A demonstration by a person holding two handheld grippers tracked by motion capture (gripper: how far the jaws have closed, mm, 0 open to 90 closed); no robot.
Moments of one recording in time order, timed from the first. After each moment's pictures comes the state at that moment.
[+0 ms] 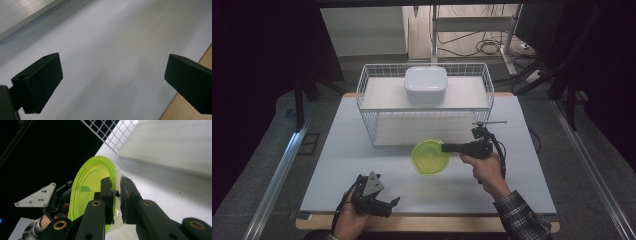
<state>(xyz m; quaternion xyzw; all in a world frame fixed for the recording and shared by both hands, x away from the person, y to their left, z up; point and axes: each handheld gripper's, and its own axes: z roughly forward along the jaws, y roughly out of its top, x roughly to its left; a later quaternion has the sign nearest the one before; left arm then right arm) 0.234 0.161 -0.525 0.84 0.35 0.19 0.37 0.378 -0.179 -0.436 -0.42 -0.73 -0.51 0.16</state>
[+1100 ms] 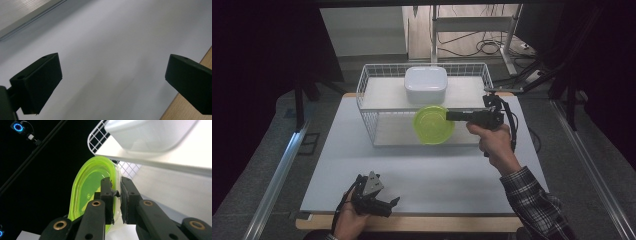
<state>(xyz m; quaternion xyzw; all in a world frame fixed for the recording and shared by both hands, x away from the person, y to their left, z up) 0.235 0.162 -0.526 0.84 0.35 0.19 0.37 0.399 -0.182 -0.344 -0.41 -0.71 -0.56 0.12</state>
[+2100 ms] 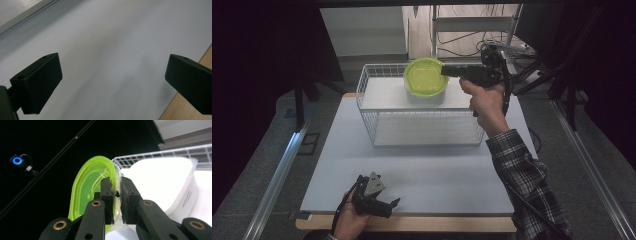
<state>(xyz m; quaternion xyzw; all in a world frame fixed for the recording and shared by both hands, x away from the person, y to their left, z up) 0.235 0.160 -0.528 0.84 0.35 0.19 0.36 0.445 -0.155 -0.262 -0.44 -0.66 -0.60 0.07</state>
